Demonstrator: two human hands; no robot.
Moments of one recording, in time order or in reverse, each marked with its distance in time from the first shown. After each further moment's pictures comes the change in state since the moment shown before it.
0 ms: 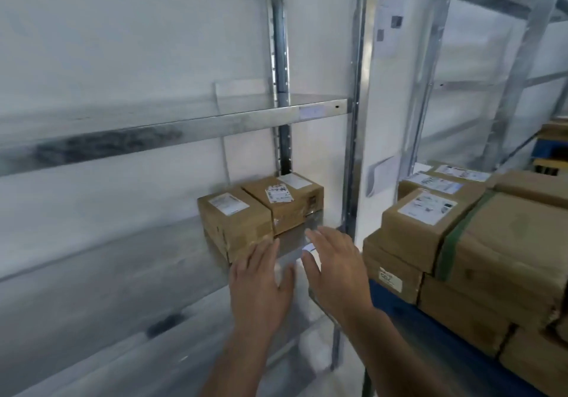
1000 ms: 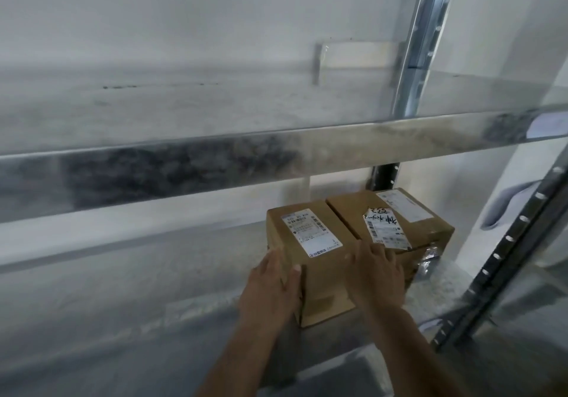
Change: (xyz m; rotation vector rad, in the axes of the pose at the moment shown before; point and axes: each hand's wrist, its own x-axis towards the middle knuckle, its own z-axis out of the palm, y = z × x) left_hand 0.174 -0.199 0.054 -0.109 -0.174 -0.479; right_hand 0.229 -0.038 0.205 -0.122 -0.180 0.179
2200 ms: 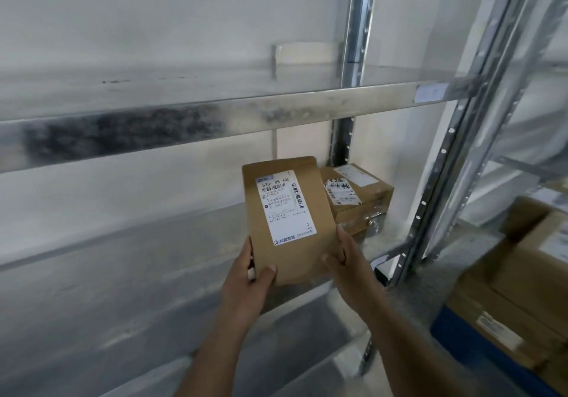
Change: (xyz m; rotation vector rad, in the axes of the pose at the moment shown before) left_hand -0.097 -0.013 -0.031 -0.451 -0.071 0.020; right_hand -0.122 0.023 -0.040 0.908 -0.190 -0.024
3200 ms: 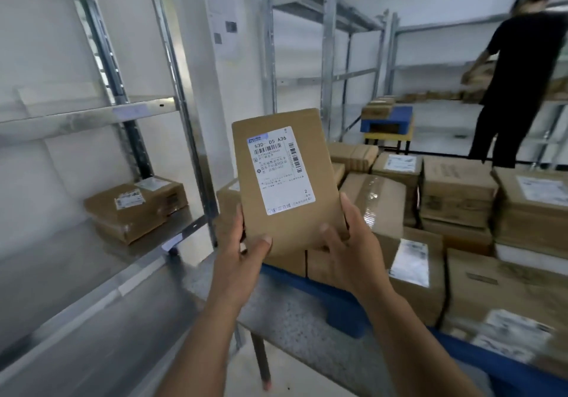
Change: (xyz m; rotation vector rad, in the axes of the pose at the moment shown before) left_hand -0.298 0.178 0.235 -0.265 -0.492 0.446; right_hand -0.356 0.002 -0.322 -0.278 0.743 -0.016
